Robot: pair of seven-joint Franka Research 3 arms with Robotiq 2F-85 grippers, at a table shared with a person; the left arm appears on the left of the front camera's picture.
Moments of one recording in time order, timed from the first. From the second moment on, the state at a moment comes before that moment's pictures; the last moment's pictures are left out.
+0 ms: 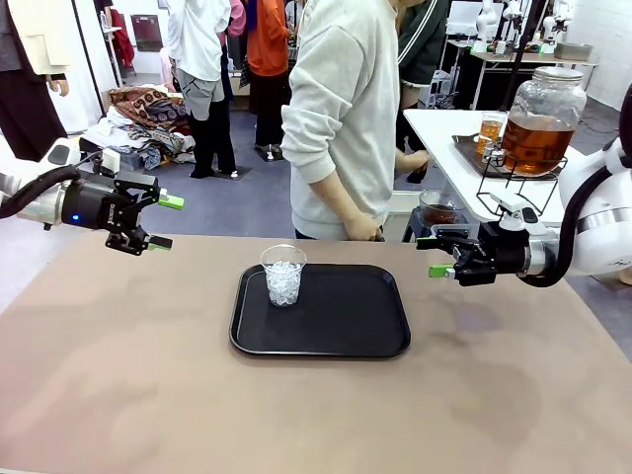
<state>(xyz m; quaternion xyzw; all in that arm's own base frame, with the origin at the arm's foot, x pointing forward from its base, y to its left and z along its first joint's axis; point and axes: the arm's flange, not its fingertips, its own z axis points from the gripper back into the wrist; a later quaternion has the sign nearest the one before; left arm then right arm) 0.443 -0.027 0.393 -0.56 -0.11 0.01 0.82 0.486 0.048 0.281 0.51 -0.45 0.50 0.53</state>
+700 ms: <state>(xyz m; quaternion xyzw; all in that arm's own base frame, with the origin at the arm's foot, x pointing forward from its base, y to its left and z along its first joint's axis) 0.443 -0.027 0.393 -0.56 -0.11 0.01 0.82 0.486 0.048 0.281 0.51 -0.45 0.50 0.53</state>
